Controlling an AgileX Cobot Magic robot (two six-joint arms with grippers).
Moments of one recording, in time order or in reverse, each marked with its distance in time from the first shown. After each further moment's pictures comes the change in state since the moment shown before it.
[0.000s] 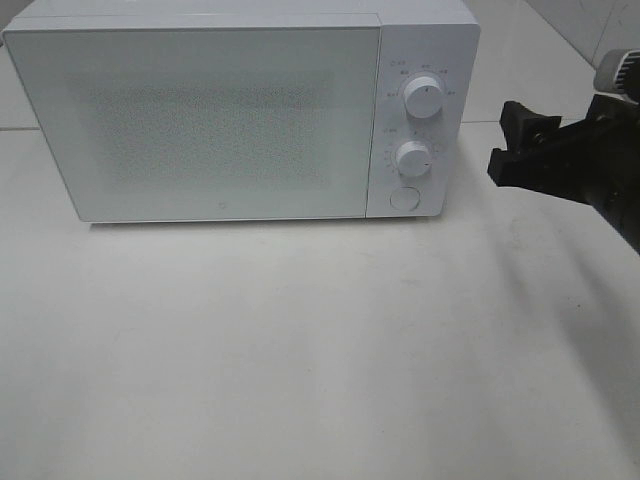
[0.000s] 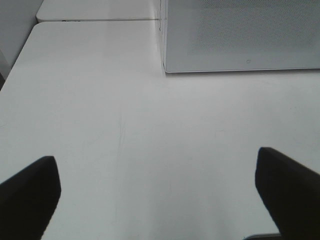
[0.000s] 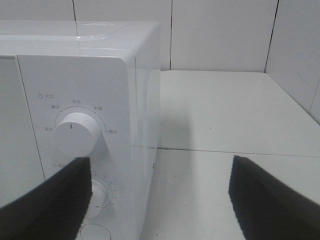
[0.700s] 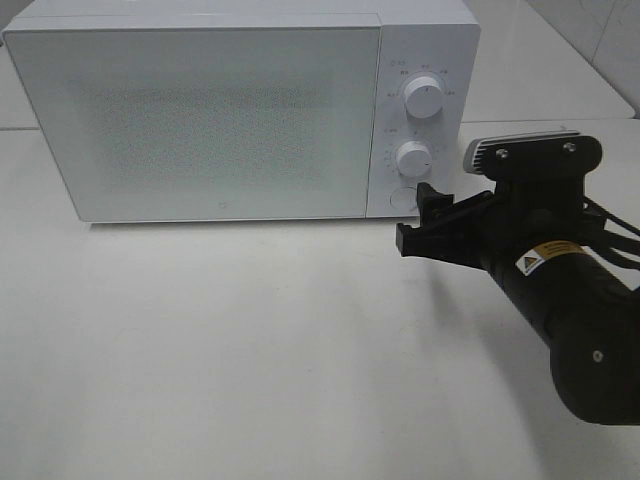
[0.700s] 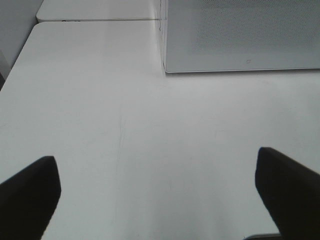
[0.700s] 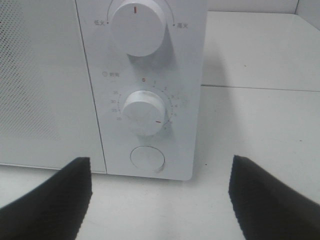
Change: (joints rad) left arm 0.000 0.000 0.000 0.000 0.000 0.000; right arm 0.244 0.320 -0.086 0.221 -0.071 0.035
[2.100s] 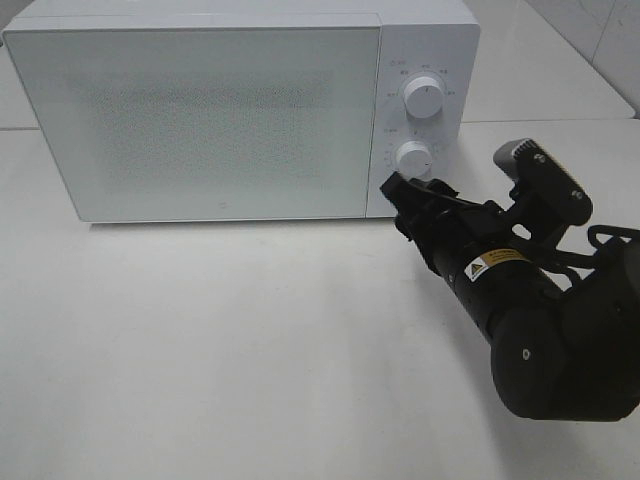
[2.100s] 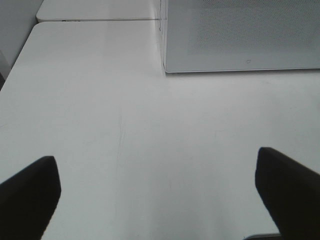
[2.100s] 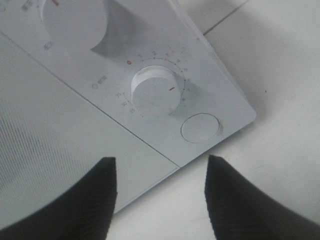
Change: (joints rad) left arm 0.000 0.000 0.000 0.000 0.000 0.000; right arm 0.057 0.122 -0.093 0.061 -0.006 0.821
